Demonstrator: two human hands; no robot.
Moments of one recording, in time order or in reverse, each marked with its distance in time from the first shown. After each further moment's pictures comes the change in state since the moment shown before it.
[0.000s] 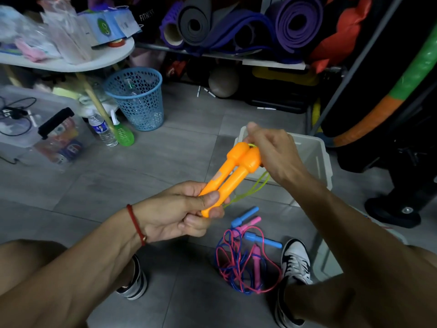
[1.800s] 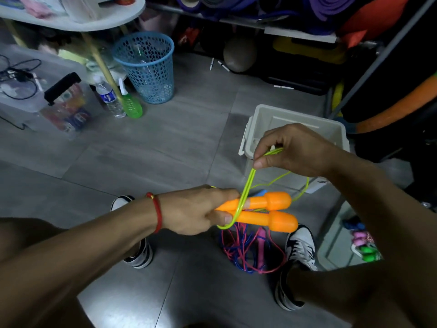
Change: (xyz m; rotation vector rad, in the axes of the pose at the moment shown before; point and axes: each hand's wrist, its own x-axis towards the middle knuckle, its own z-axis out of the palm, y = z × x) left_hand 0.000 -0.016 -0.003 1.359 0.037 0.013; right_hand 0.008 0.019 -0.012 -0.323 -0.620 -0.329
